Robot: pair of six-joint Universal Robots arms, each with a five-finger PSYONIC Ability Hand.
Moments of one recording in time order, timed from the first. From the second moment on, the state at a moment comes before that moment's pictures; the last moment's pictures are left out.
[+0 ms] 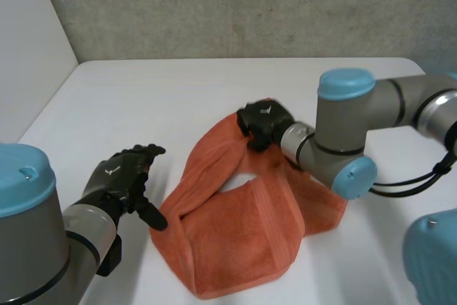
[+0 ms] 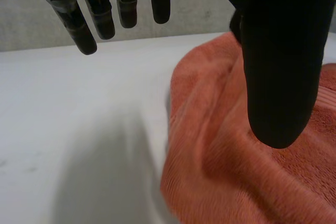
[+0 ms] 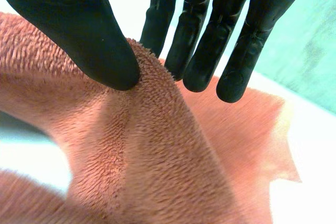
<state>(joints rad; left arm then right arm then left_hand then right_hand) 4.15 -1.70 -1.86 3.17 -1.76 2.90 2.11 -0.64 0.81 0.12 1.28 2.93 0.20 0.21 0.21 0.20 0.03 0.97 1.18 1.18 1.19 0.96</state>
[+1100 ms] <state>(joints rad) 3.77 -1.96 -1.75 3.11 -2.00 2.77 1.93 -0.89 1.17 -0.12 1.53 2.82 0.45 0.45 0.45 0.45 0.27 0.97 1.18 1.18 1.19 0.96</state>
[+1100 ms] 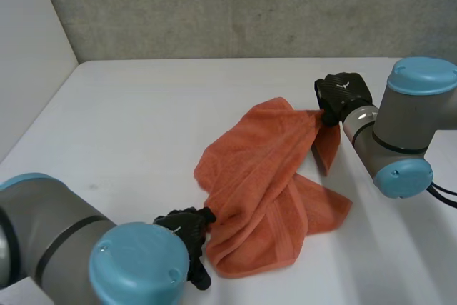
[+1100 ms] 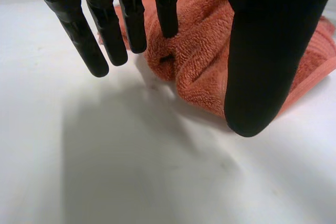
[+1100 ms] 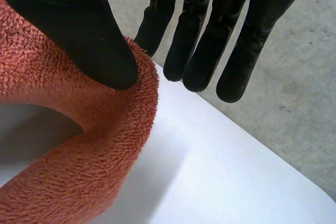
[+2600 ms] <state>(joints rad) 4.08 -1.99 -1.66 3.70 -1.69 3.39 1.88 -1.02 1.15 0.05 1.46 2.65 1.17 1.22 1.21 1.22 1.02 0.97 1.19 1.18 1.19 0.98</state>
